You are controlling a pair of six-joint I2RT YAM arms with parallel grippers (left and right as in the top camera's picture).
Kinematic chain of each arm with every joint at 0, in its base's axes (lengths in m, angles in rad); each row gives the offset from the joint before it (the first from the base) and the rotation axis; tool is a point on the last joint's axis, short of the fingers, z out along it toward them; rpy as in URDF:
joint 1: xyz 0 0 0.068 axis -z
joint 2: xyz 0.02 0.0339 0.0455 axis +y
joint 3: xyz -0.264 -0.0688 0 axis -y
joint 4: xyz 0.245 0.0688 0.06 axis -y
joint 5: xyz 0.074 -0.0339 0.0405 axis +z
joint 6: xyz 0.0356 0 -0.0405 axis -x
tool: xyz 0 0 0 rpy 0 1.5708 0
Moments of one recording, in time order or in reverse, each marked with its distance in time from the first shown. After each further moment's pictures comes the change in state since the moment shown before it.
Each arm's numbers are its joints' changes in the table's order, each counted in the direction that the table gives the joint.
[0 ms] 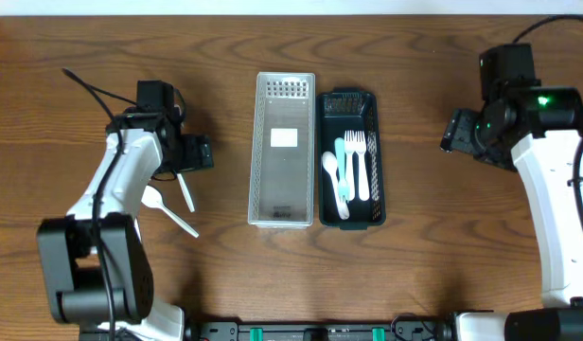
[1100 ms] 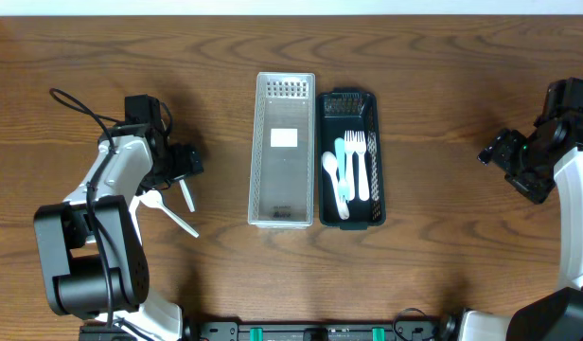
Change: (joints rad) left arm -0.089 0.046 -0.085 0.103 -0.016 0.080; right arm 0.314 -0.026 -0.183 0.106 0.196 -0.035
